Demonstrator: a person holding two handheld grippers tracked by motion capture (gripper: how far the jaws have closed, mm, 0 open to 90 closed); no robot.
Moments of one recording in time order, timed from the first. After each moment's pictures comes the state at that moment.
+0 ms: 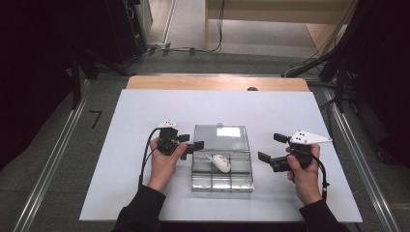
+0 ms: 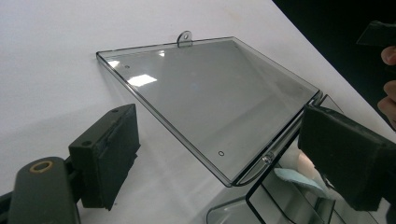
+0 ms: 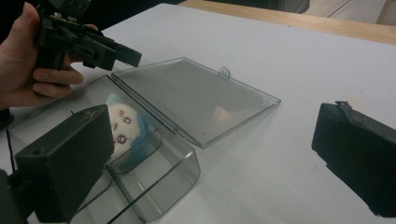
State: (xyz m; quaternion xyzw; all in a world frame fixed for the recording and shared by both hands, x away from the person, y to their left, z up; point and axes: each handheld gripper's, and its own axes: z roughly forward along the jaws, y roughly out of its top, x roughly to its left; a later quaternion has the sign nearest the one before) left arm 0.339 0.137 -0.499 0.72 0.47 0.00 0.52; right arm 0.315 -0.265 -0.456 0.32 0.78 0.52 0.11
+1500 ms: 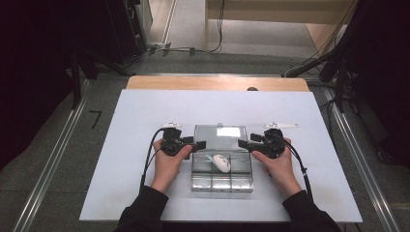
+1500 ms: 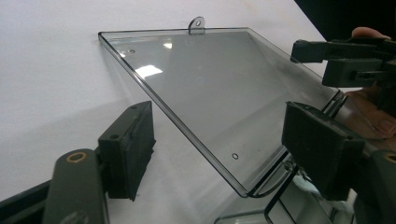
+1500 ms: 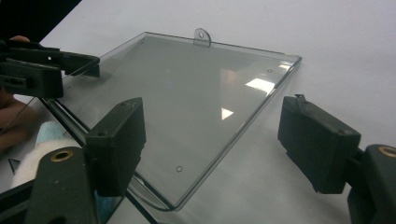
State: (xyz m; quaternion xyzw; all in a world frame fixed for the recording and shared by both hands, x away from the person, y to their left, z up) left arm 0.344 0.126 -0.508 0.71 0.50 -0.01 0.50; right arm 0.368 -0.214 -0.499 0.45 0.76 0.46 0.02
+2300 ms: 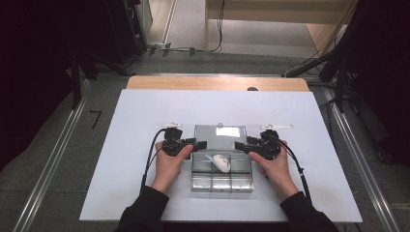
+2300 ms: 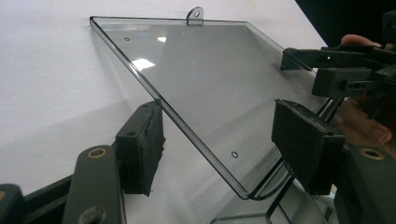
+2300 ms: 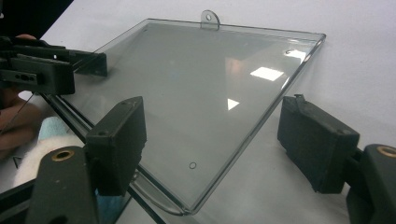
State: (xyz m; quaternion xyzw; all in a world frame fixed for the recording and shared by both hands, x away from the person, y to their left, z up) left arm 0.347 0.125 -0.512 0.71 0.51 -0.04 0.49; right arm 0.368 -0.206 -0.506 0.46 0.76 0.45 0.00
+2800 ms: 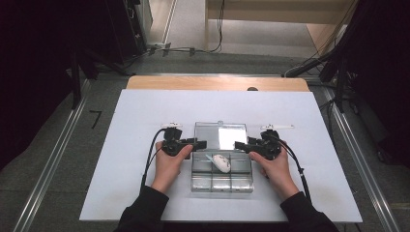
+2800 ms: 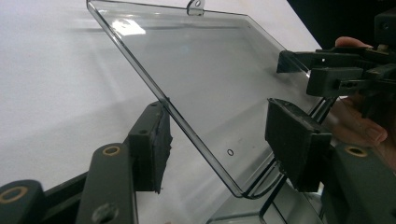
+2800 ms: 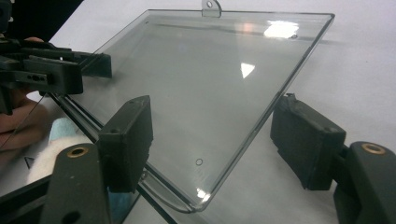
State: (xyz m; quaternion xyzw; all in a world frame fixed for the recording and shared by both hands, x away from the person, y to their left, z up) left arm 0.346 0.126 -0.510 0.71 0.50 -0.04 0.50; right arm 0.367 -0.206 -0.504 0.46 0.76 0.46 -0.01
